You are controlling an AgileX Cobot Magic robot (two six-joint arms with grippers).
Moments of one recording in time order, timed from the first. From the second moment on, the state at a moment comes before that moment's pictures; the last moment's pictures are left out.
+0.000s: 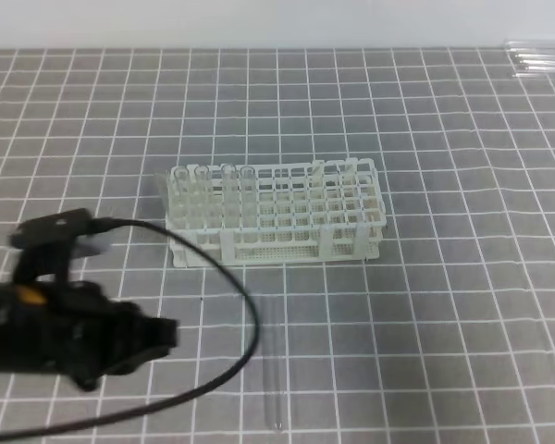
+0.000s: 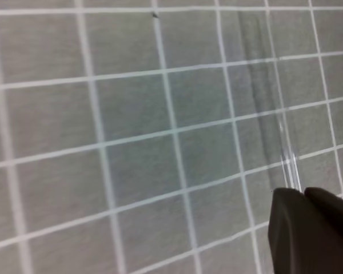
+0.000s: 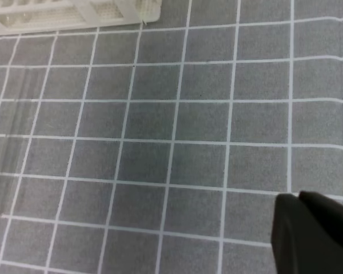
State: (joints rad) left arm -0.38 1.16 -0.69 -0.54 0.65 0.12; right arm 0.13 0.70 -0.49 0.38 0.72 -0.12
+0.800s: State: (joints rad) left arm -0.86 1.71 -1.17 -0.18 0.90 -0.25; right arm 0.13 0.70 -0.49 0.40 0.77 -0.12
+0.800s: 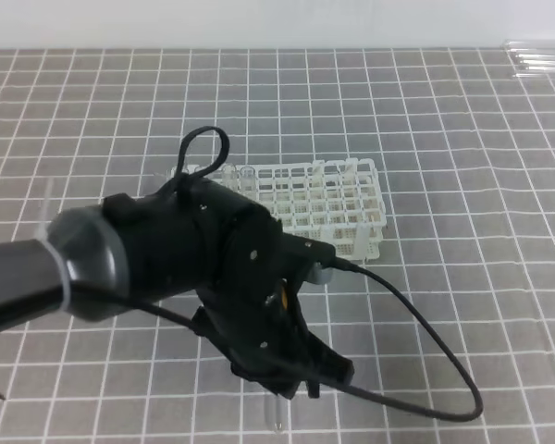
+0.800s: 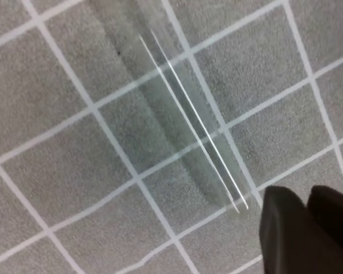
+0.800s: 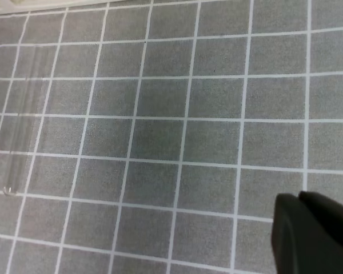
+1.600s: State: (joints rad) left arm -0.86 1.85 -1.22 -0.13 0.92 -0.39; right arm 0.13 0.70 -0.49 0.42 0.77 -0.12
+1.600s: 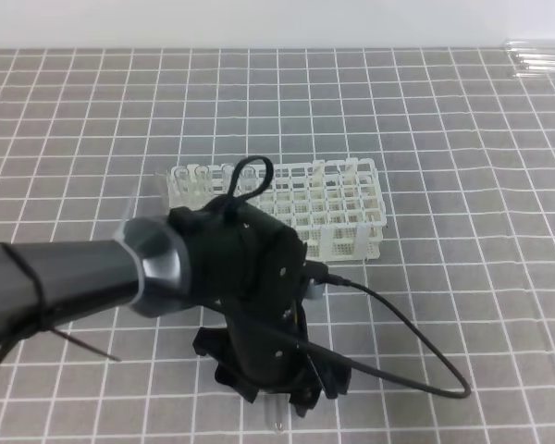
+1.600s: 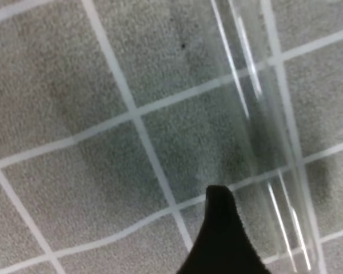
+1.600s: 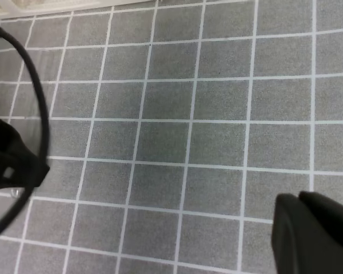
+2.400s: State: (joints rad) left arm -0.86 1.90 -1.24 -0.05 0.95 -0.37; right arm 0.13 0.70 -0.50 0.42 0.77 -0.12
